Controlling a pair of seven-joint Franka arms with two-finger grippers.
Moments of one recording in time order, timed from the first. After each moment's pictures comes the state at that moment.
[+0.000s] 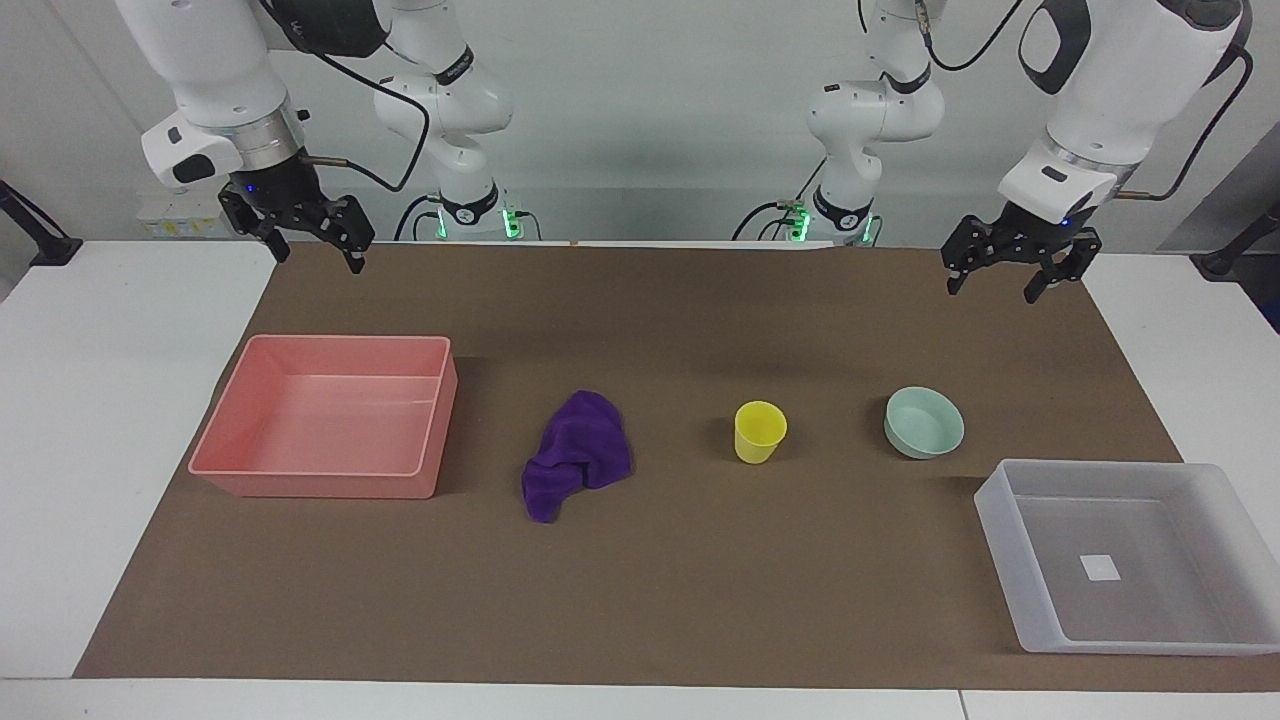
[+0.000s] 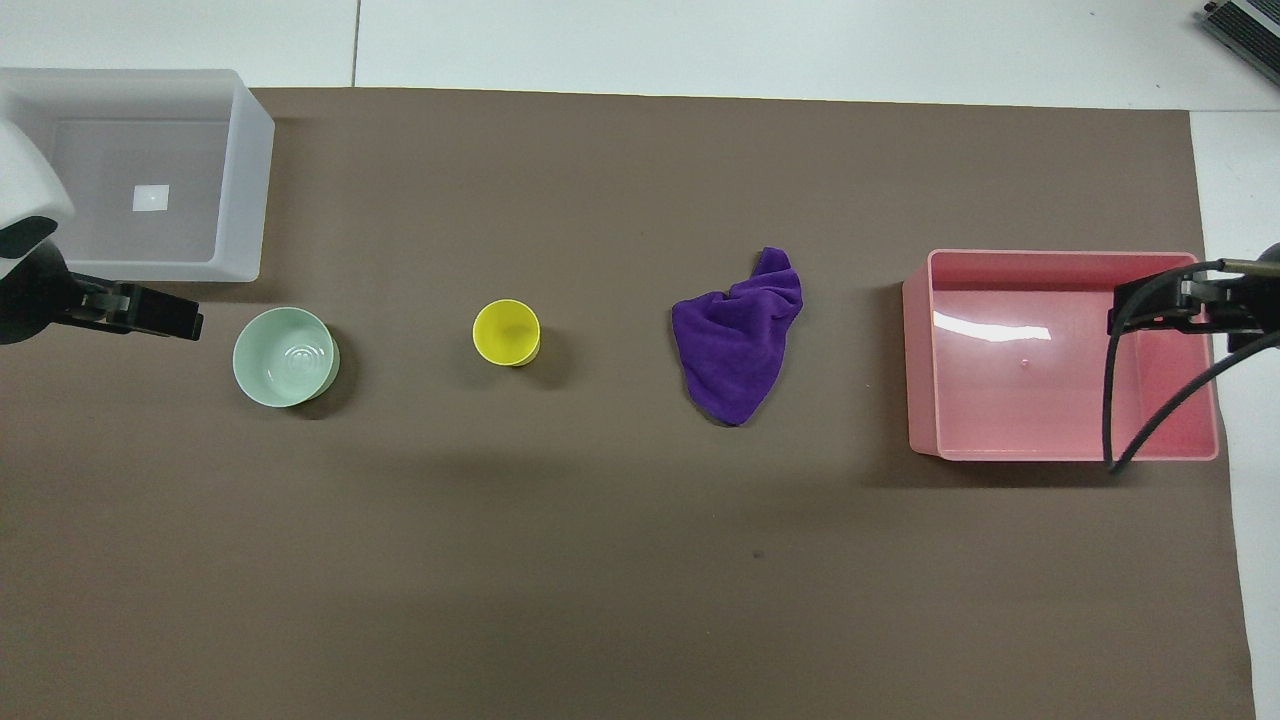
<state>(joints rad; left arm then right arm) -0.05 -0.04 -0.06 -1.66 -0.01 1.66 0.09 0.02 -0.04 -0.05 -1.59 -0.05 1.53 0.13</state>
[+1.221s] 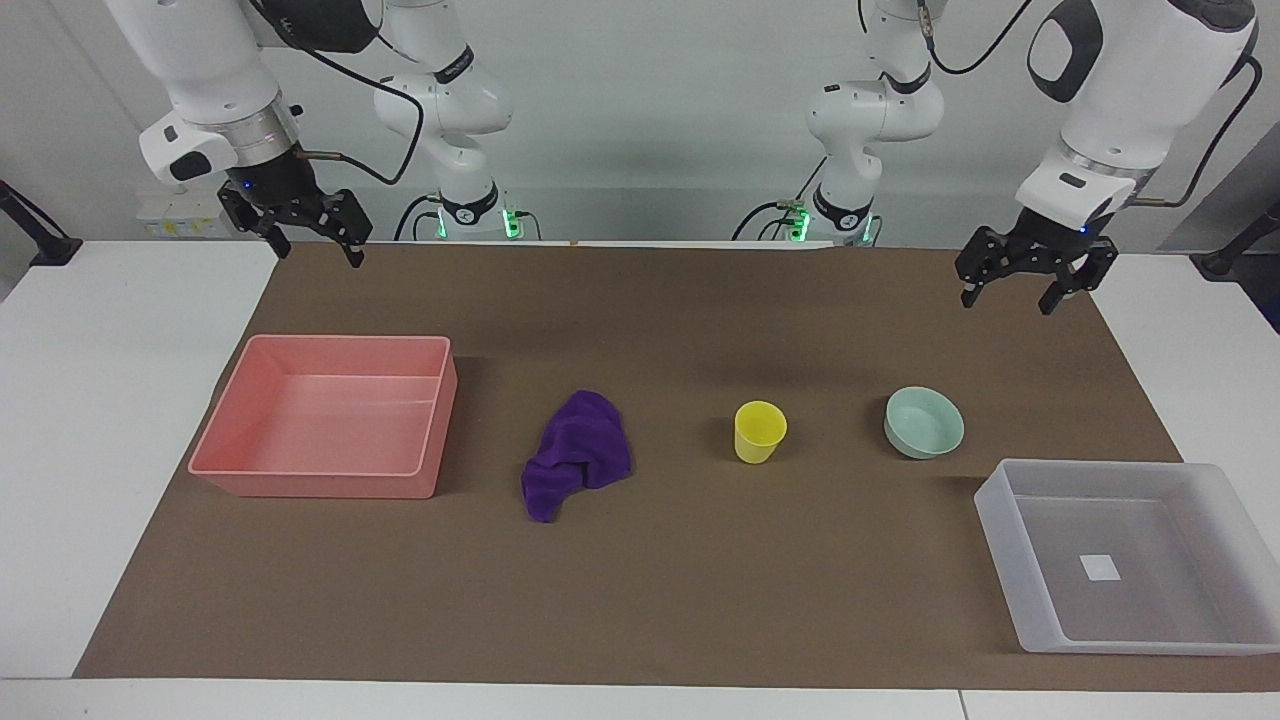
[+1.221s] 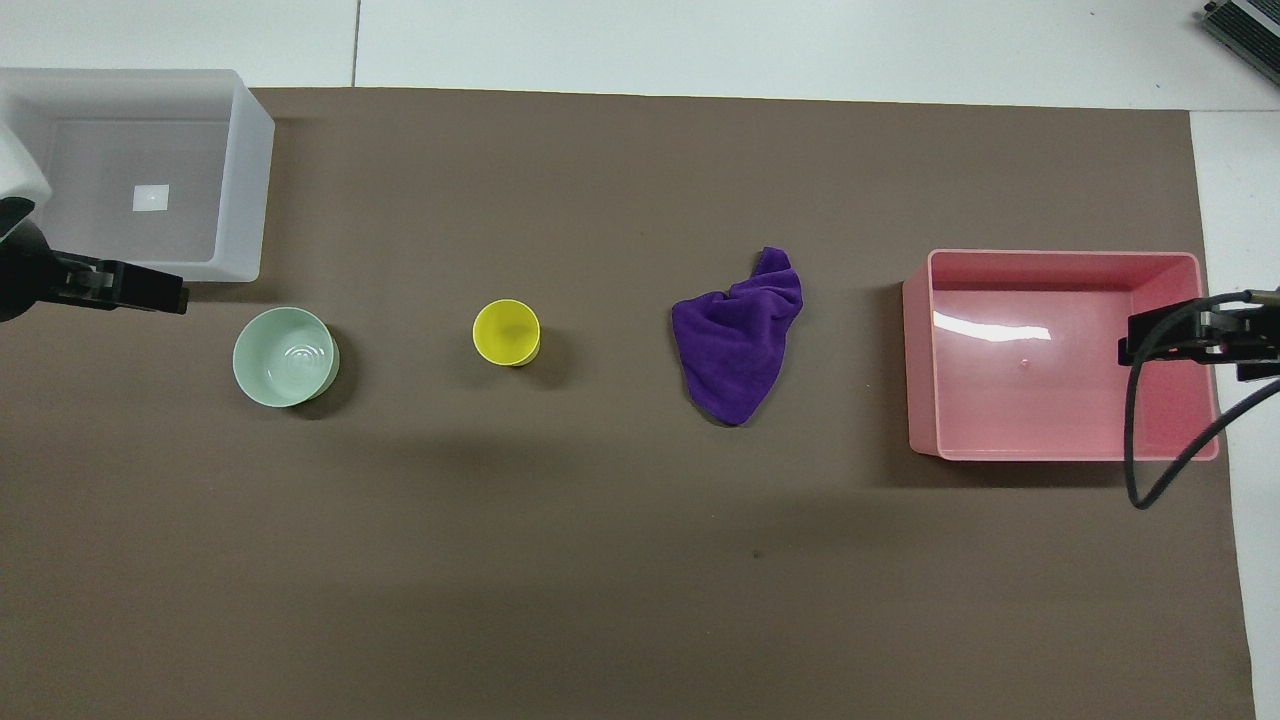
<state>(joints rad) -0.02 -0.02 -0.05 -1.67 -0.01 1.76 0.09 0.00 -0.07 -0.05 -1.64 -0.02 1.55 0.11</state>
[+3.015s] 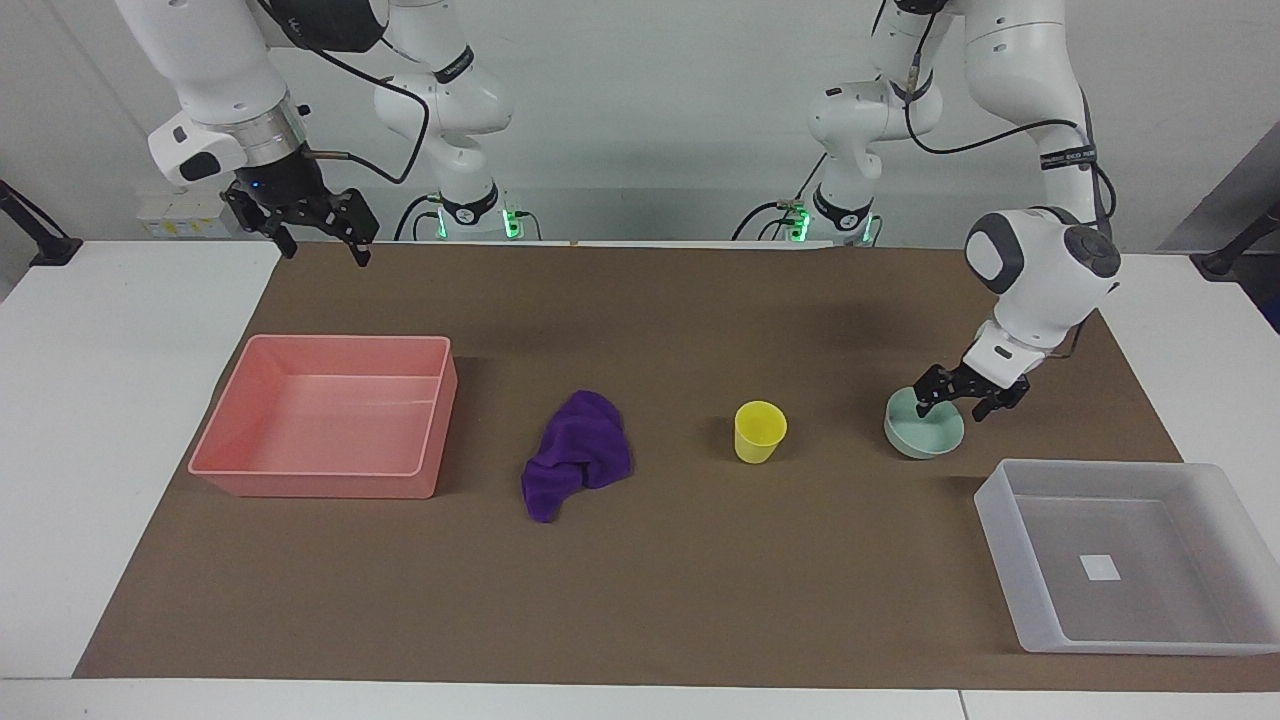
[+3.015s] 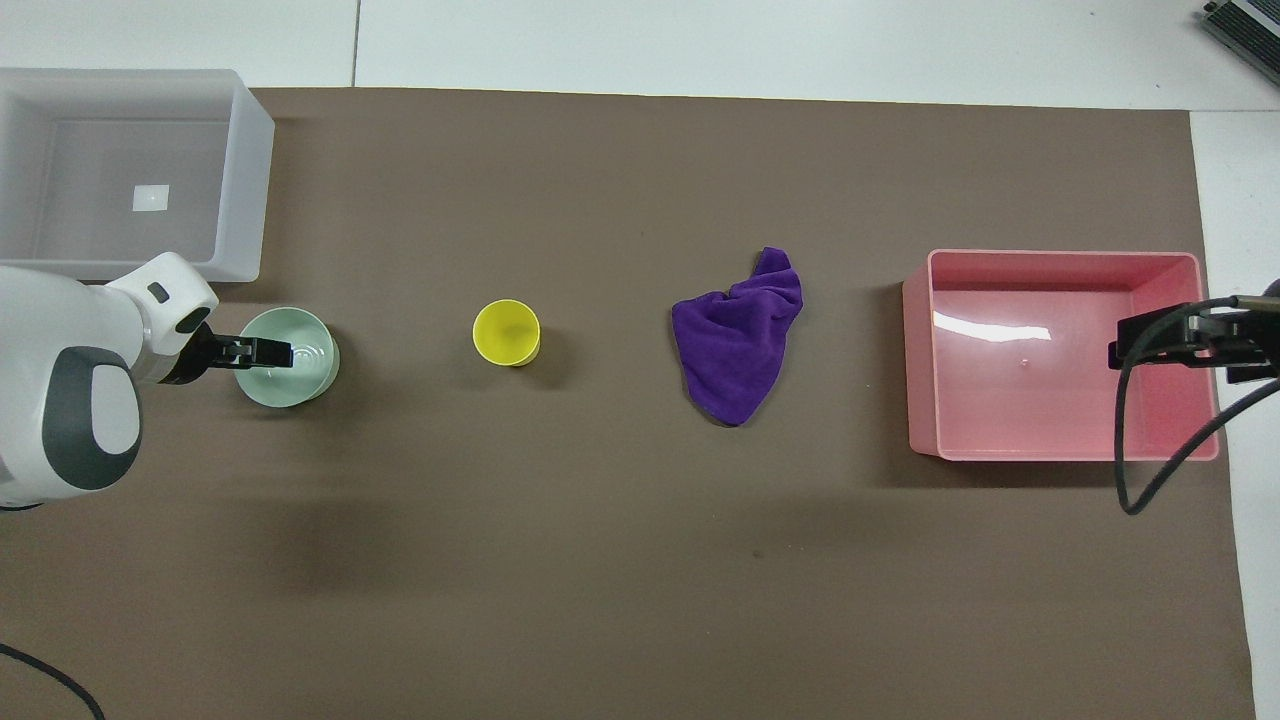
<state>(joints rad) 0.08 0.14 -0.06 -2.17 -0.15 2.37 0.21 0.01 -0.07 -0.04 -1.65 -0.01 1.55 0.11</state>
